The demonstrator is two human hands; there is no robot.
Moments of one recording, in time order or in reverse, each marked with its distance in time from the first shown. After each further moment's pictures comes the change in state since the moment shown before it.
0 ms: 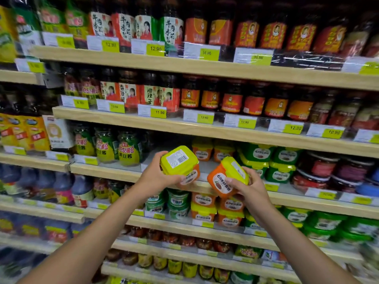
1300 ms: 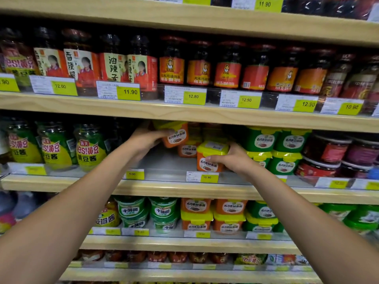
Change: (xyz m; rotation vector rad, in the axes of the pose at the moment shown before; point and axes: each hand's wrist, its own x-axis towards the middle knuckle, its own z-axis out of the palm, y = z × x) left_hand 0.171 -0.022 0.023 -0.502 -0.148 0.076; right_hand 0.130 -0.002 0.029 -0.543 -0.019 -0.139
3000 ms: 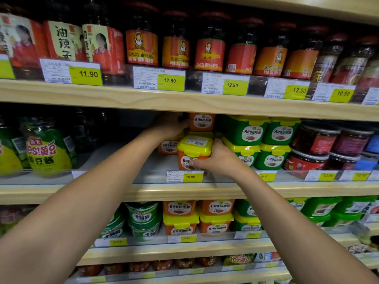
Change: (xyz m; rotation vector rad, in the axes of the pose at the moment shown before) left_hand 0.082 -0.018 0.098 0.989 -0.115 0.254; right_hand 0.012 0.026 0.005 -0.363 0.048 -0.010
